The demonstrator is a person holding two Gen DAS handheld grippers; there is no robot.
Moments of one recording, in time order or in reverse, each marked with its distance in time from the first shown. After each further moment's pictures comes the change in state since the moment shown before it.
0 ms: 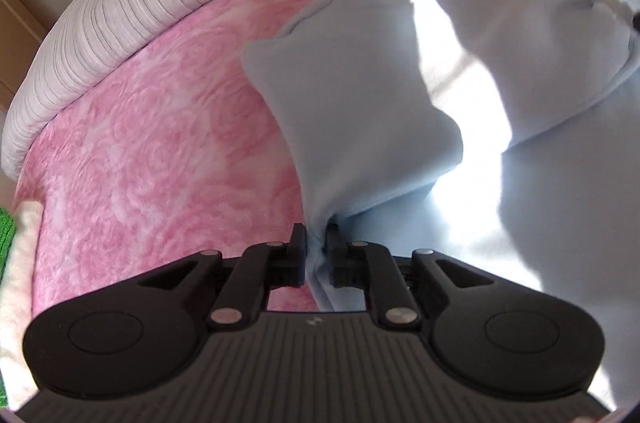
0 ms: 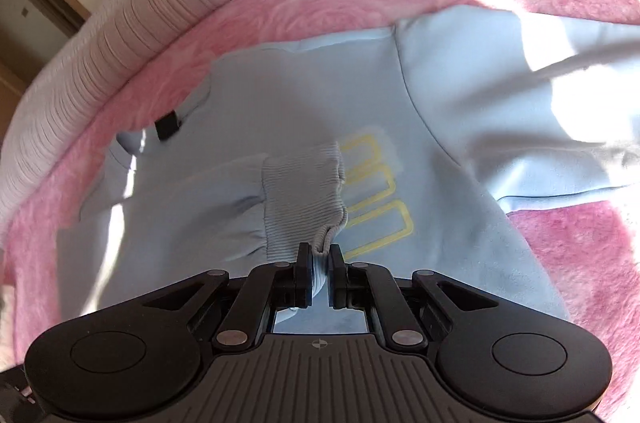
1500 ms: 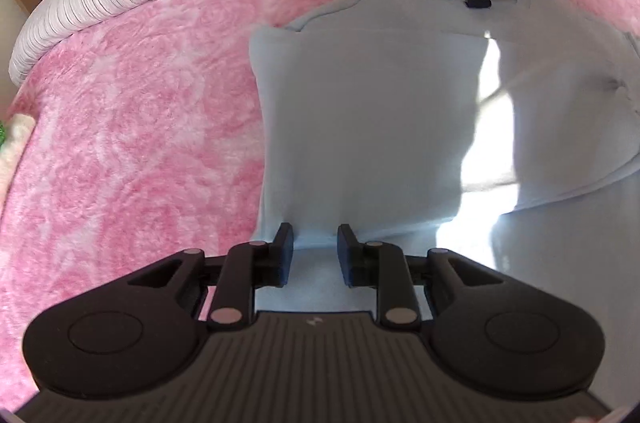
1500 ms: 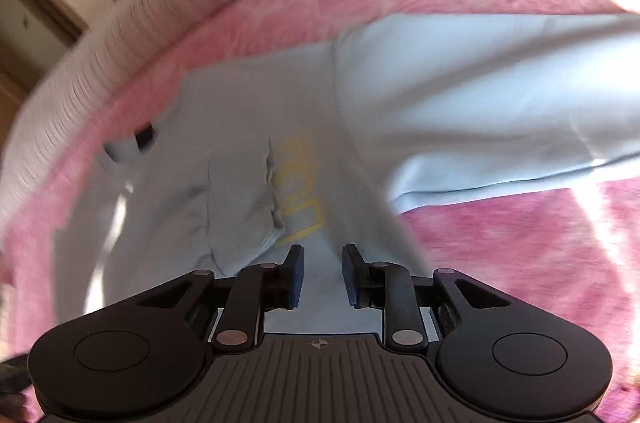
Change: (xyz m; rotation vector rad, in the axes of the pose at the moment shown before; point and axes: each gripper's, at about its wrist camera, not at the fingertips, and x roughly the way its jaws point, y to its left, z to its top) left arm -0.008 -0.027 0.039 -0.251 0.063 -0.015; right arm -0.030 -0.060 0.002 0.034 -0.027 0.021
